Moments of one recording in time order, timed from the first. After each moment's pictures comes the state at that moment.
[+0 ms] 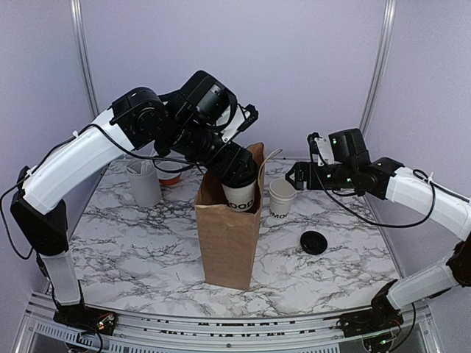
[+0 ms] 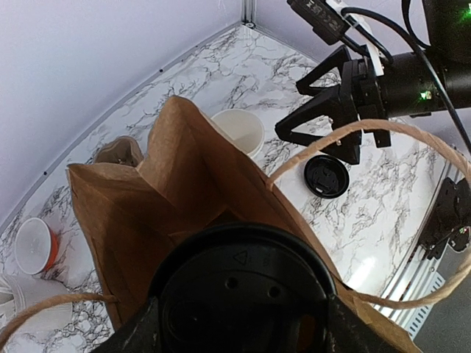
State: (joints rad) left arm -1.08 1.88 2.26 -1.13 -0.20 -0.17; right arm 0.55 1.30 1.11 -0.42 0.01 0.34
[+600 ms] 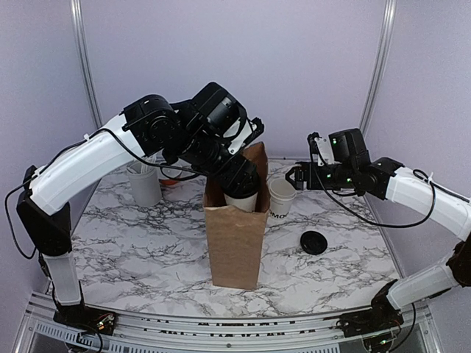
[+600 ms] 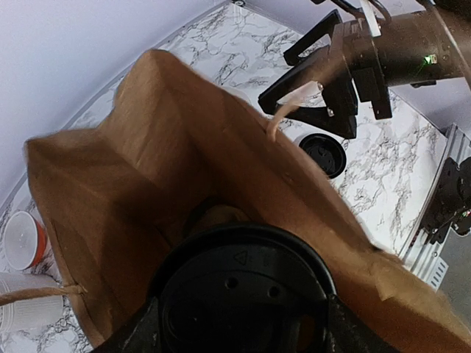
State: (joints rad) left arm -1.10 1.91 2.23 -1.14 -0.18 -0.18; right arm 0.55 1.30 1.11 -0.42 0.01 0.34
